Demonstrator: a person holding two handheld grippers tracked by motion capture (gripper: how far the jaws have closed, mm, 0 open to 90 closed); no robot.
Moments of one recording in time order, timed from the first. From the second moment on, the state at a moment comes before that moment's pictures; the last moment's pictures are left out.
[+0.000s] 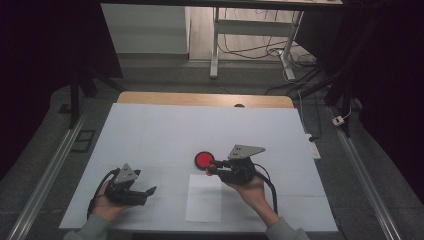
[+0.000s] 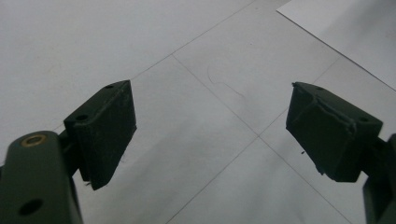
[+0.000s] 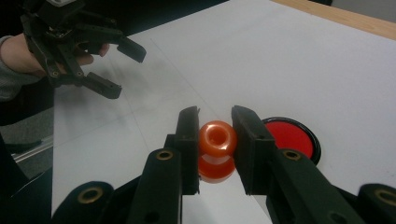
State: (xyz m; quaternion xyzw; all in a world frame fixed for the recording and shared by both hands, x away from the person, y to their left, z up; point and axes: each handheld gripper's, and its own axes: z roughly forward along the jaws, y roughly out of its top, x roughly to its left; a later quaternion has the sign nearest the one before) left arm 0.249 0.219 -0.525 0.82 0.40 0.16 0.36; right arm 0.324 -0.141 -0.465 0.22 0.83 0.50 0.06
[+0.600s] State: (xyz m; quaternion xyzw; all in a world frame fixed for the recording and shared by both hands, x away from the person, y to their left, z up) left arm 0.253 0.205 -0.519 0.83 0.38 0.16 0.37; right arm 0.325 -0.142 -0.465 0.22 0.84 0.50 0.06
